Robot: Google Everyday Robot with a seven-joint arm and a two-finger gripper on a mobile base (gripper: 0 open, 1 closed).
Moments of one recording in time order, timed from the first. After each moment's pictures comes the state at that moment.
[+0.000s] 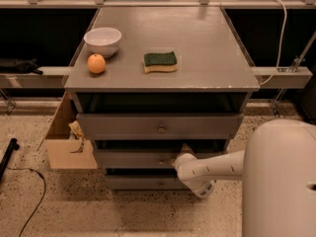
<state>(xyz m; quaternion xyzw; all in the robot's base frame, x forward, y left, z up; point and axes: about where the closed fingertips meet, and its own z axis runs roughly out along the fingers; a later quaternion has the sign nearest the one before) 0.650 -0.107 0.405 -0.40 0.81 -0.13 0.40</state>
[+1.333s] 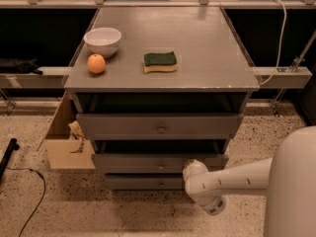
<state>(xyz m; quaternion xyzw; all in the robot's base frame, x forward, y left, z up) 0.592 -0.144 0.424 -0.37 0.83 -0.16 0.38</state>
